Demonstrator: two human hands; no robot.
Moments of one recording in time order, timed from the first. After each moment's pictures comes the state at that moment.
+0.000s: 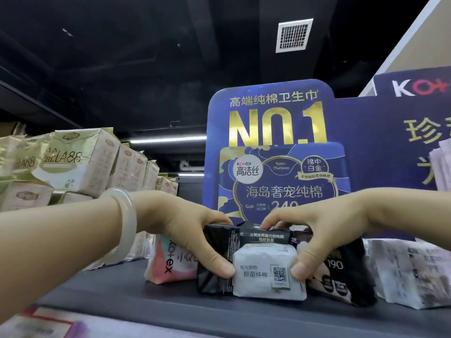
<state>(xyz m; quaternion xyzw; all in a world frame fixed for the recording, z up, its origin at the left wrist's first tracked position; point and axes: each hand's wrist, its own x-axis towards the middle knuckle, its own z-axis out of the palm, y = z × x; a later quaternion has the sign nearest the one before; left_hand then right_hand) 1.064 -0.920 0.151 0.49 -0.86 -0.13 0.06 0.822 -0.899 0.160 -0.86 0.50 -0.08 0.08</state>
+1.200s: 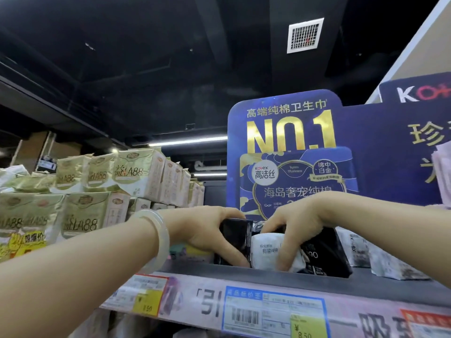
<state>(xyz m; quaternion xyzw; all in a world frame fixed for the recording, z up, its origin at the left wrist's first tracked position) 1.081 -0.877 0.131 0.49 -0.85 0.04 0.19 0.889 -0.860 0.153 -0.83 0.56 -0.01 0.01</state>
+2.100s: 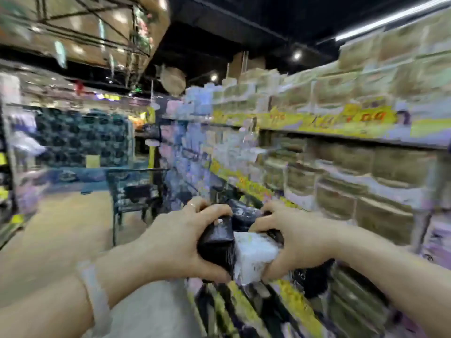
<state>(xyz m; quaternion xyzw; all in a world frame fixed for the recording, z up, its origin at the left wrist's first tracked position) 1.408 -0.538 -0.120 0.81 -0.56 0.12 0.13 1.265 -0.696 -0.072 -0.99 0.13 0.04 0.02</state>
